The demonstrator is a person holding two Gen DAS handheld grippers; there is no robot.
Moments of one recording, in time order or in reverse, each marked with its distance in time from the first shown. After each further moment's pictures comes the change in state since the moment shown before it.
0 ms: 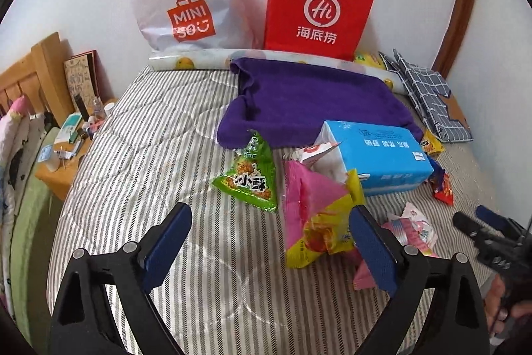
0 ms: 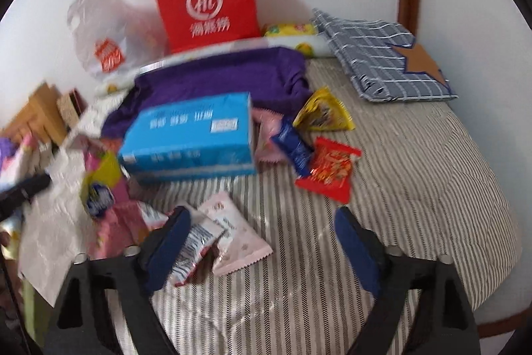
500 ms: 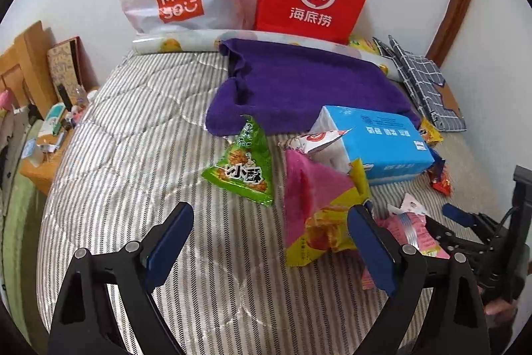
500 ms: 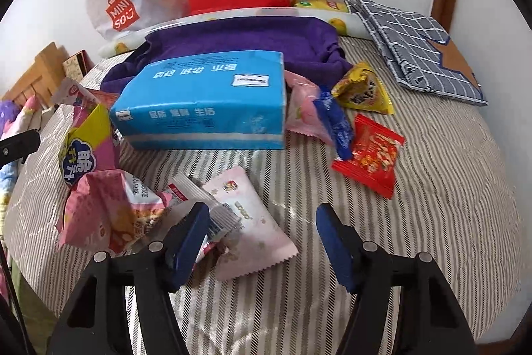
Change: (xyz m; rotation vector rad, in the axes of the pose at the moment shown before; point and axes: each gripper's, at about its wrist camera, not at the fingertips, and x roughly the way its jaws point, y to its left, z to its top) left arm 0.021 0.009 0.006 0.004 0.073 -0.075; right arm 0.042 0.011 -0.006 -0.099 0.075 0.028
